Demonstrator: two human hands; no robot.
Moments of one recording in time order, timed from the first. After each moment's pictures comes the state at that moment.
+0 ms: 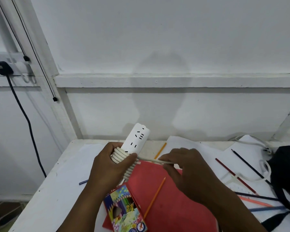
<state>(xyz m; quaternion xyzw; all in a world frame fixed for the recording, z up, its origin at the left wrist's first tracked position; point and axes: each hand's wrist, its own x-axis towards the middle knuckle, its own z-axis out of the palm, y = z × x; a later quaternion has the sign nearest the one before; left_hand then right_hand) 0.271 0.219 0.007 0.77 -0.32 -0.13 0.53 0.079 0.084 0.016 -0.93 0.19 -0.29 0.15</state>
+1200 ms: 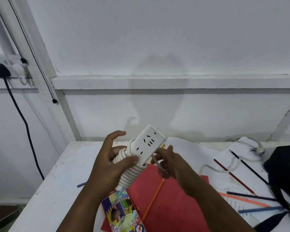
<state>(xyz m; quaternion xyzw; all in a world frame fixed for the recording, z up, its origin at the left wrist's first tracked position) 0.259 0.221 0.030 0.64 -0.37 -0.25 0.62 0.109 0.074 -0.003 -0.70 0.20 -0.19 0.66</state>
